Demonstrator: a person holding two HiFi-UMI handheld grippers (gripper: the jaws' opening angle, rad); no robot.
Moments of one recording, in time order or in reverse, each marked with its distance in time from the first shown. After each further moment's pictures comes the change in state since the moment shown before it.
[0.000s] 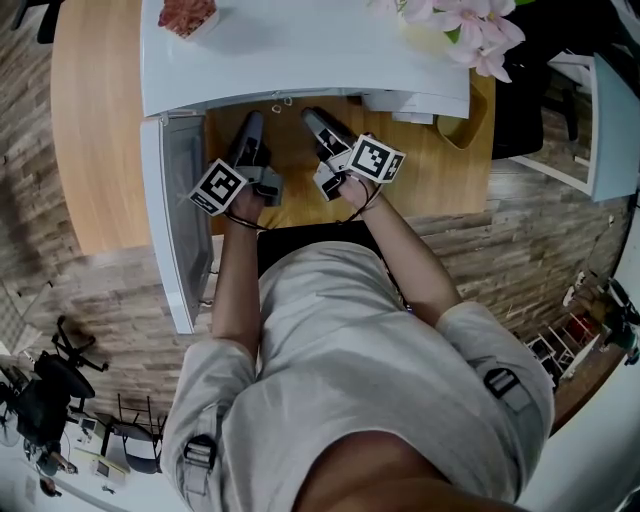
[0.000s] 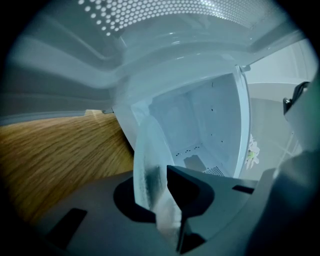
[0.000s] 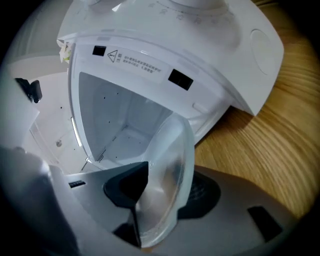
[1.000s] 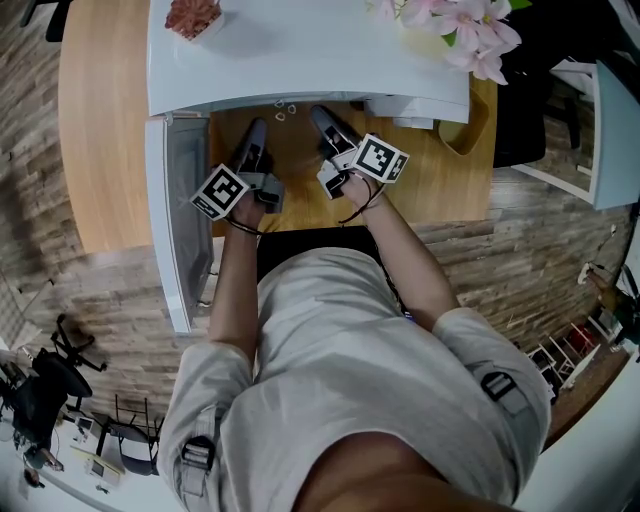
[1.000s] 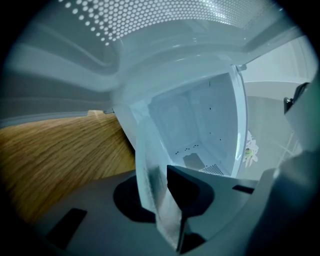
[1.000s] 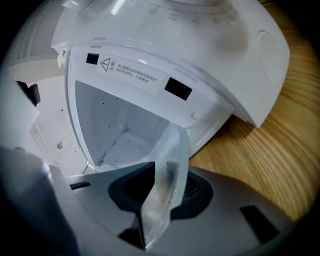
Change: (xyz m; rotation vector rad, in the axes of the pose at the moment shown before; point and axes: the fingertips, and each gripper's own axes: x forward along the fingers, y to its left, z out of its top) left arm -0.006 -0.002 -0.005 0.011 0.016 0.006; right arm 0.002 -0.001 0.016 0.002 -0.027 0.013
